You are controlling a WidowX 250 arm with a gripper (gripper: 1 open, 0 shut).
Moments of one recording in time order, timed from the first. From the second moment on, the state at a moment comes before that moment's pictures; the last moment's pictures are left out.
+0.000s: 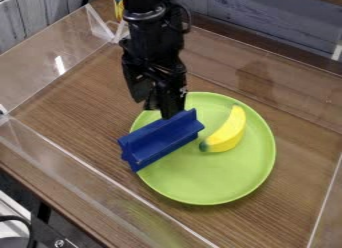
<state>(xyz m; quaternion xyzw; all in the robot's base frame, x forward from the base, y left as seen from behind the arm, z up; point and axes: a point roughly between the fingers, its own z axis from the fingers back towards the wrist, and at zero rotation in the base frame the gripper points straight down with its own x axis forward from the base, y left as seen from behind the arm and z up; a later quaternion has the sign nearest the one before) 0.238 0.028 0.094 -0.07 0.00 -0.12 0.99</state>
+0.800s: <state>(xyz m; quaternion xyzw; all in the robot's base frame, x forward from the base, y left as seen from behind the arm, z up) 0.244 0.030 0.091 -0.09 -0.01 -0.11 0.99</state>
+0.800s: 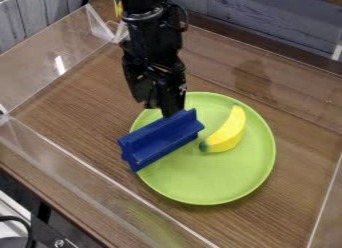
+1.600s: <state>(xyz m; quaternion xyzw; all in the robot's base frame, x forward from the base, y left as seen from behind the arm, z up) 0.241 0.032 0.071 -0.08 -0.01 -0.11 0.99</state>
